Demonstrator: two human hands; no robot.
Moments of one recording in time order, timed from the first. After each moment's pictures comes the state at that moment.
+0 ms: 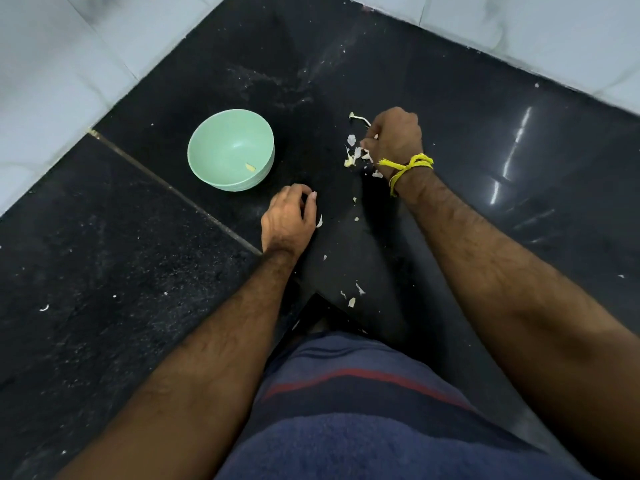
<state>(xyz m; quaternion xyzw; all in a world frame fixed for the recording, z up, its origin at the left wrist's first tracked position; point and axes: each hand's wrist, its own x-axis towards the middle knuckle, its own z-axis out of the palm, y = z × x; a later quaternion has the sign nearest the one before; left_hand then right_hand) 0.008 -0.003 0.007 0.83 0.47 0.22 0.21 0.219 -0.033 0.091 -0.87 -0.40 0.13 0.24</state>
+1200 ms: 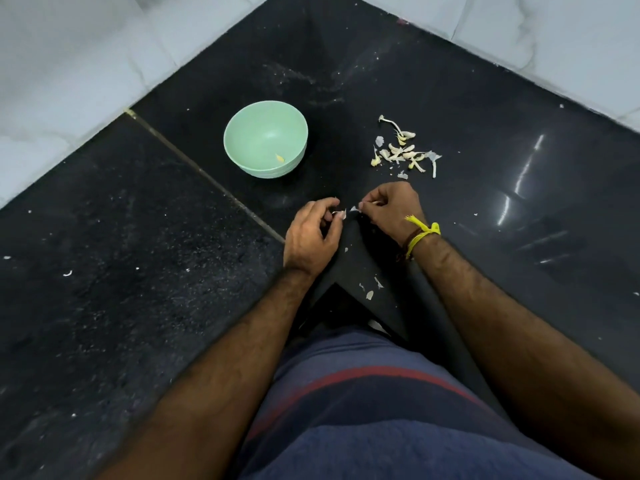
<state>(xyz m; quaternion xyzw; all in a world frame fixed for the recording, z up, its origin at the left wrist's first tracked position) -0.023 -0.041 0.003 0.80 0.41 0.33 0.29 0.143 -0.091 0.047 -0.81 -0.37 0.29 0.34</state>
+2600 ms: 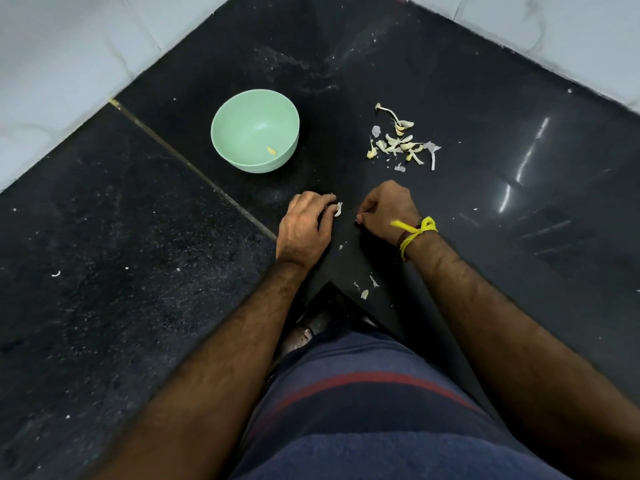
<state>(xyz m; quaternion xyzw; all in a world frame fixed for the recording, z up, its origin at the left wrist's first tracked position) -0.019 -0.030 -0.004 0.85 0.39 0.29 0.21 0.141 -0.091 0.057 -0.84 -0.40 0.32 0.19</state>
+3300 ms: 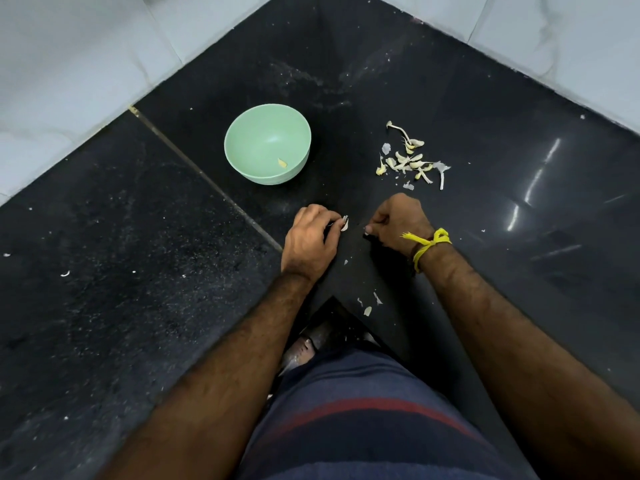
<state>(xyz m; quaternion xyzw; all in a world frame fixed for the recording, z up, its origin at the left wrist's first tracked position) -0.016 -0.032 0.001 0.83 0.43 0.28 0.22 0.155 -0.087 0.062 -0.82 -0.44 0.32 0.16</state>
